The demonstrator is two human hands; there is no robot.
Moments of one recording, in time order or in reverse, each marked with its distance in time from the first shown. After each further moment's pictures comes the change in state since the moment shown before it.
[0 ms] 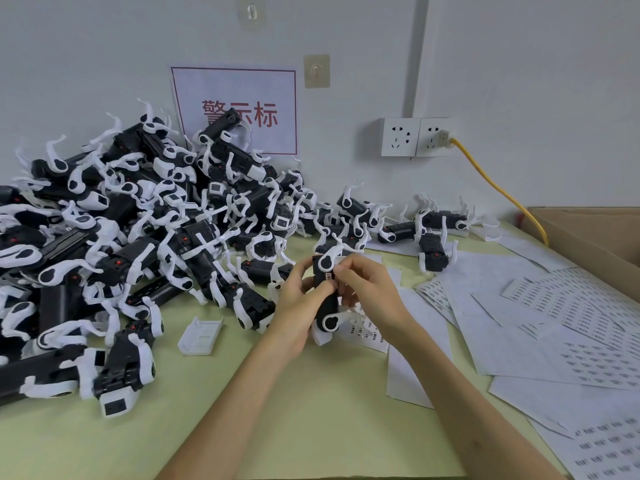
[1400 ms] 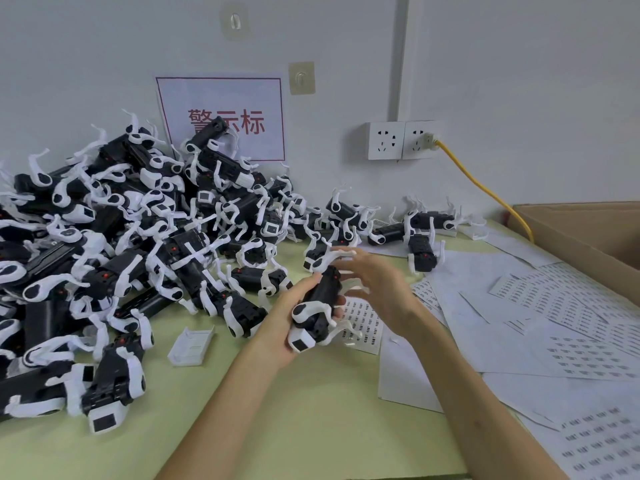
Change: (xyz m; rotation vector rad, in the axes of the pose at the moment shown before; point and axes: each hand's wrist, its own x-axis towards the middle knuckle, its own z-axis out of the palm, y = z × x) left_hand -0.007 0.011 -0.009 -0.228 -0.213 -0.386; right_hand 0.011 0.002 -0.033 0.211 -0.120 0.086
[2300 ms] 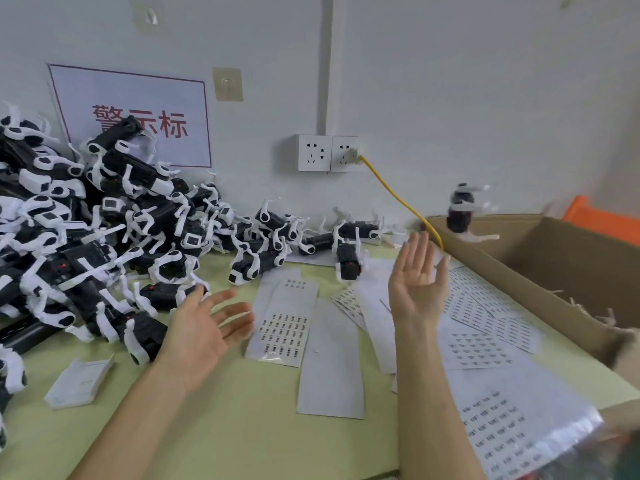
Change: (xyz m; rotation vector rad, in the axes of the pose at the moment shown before) left_hand 0.012 -0.001 -0.008 -0.067 0.149 0.157; right_hand -0.037 -0.011 -0.122 1.476 0.440 -0.524
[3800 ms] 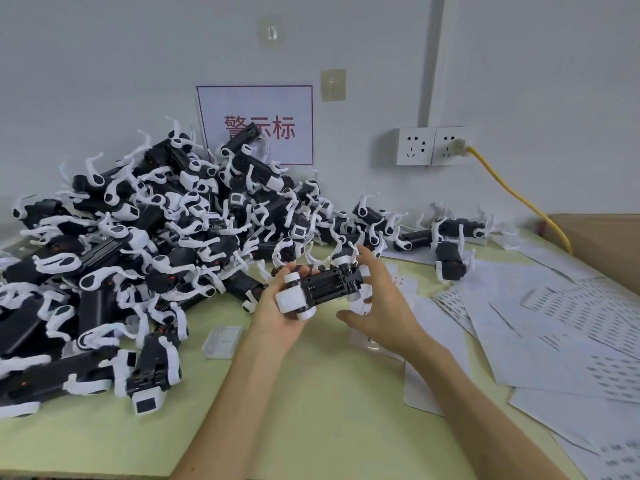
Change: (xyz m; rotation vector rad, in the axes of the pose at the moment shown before) left_hand -0.001 0.025 -0.021 -0.485 0.087 0.074; right_hand -0.056 0.137 -0.042 -2.049 -0.897 0.041
